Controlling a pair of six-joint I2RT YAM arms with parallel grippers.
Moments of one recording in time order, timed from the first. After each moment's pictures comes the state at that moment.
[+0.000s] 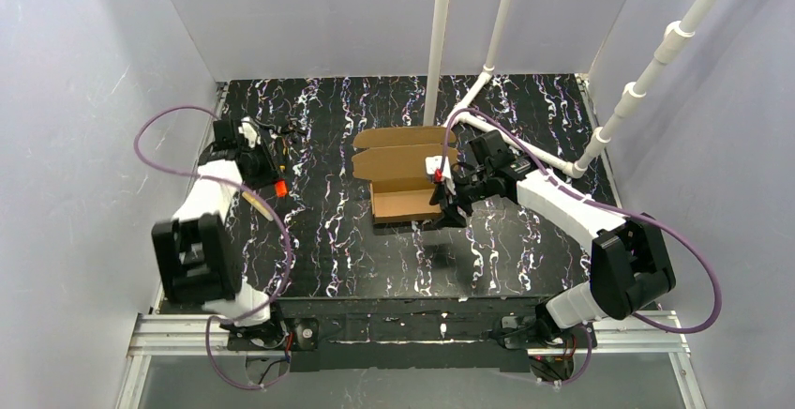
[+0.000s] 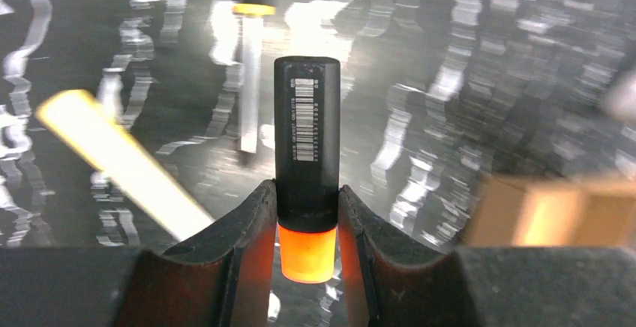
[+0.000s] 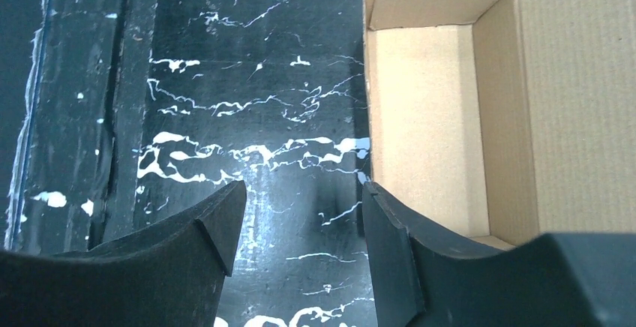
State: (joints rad) left arm 0.17 1.58 1.07 -0.52 0.17 -0.25; right arm 0.52 1.45 1.00 -0.52 -0.89 -0.82
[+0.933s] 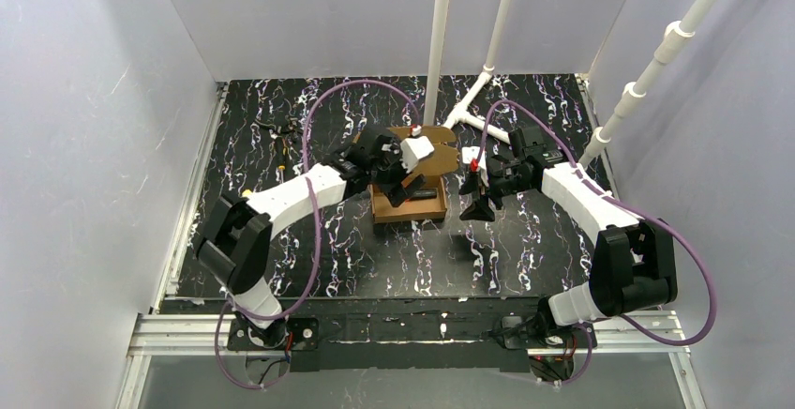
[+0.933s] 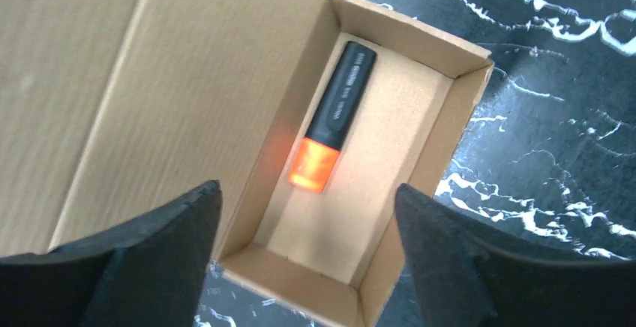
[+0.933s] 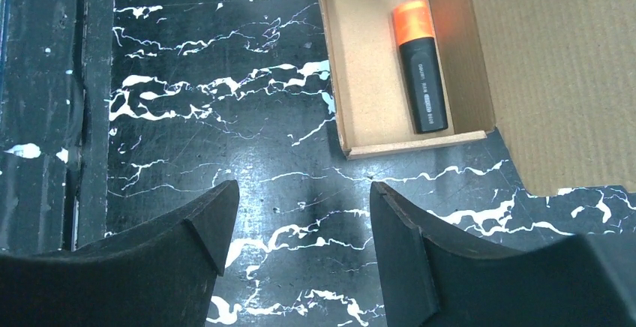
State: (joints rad) left arm -0.68 1.68 1.17 -0.25 0.23 0.39; right arm 0.26 1.43 1.00 -0.72 -0.98 -1.07
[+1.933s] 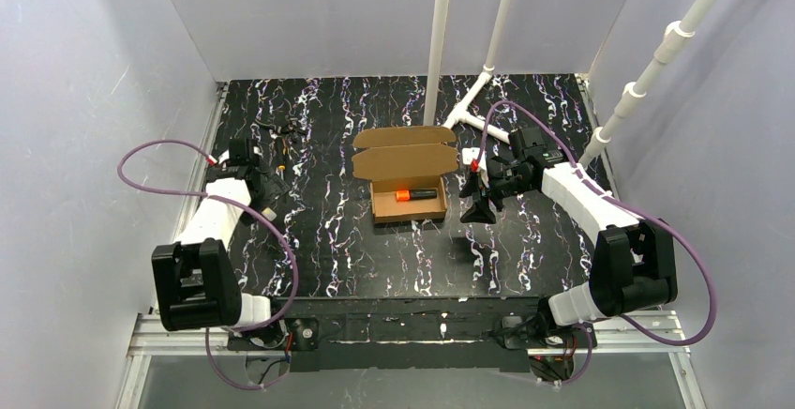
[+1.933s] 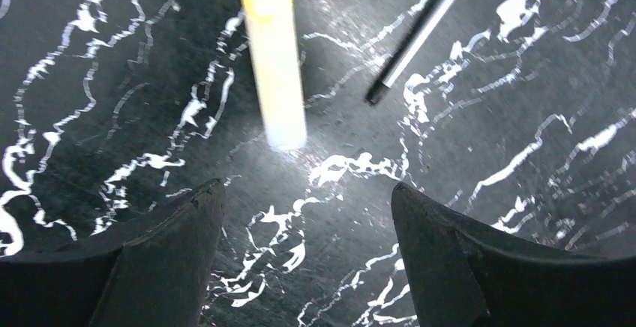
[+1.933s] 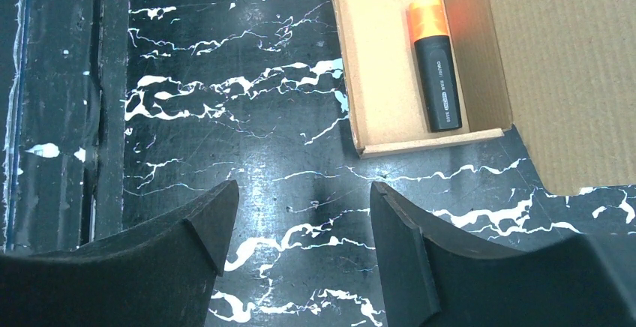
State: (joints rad) left arm 0.09 1.35 0.89 -0.65 -0.17 -0.63; right arm 0.26 1.43 1.00 -0.76 -0.99 -1.07
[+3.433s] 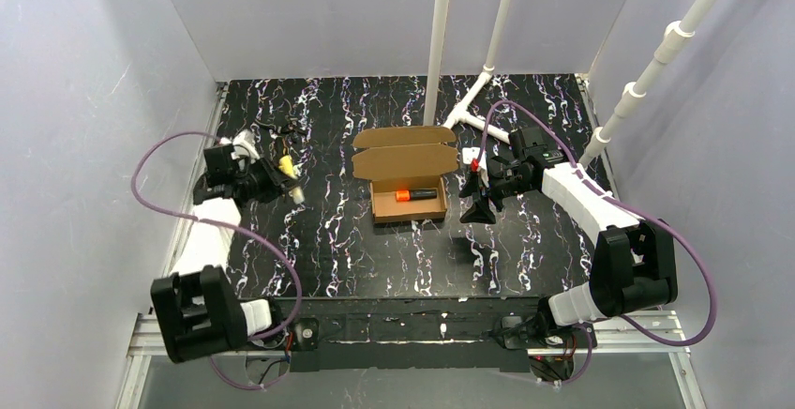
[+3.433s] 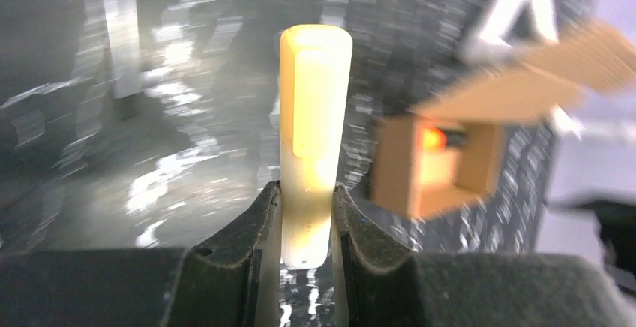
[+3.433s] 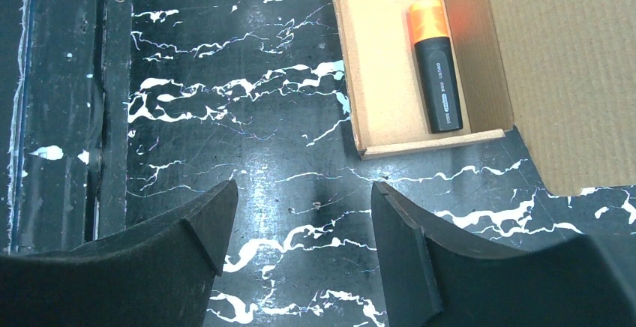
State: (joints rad) left arm 0.23 1.28 0.82 -0.43 0.43 -0.43; right arm 0.26 1.43 1.00 -0.76 -1.00 -1.06
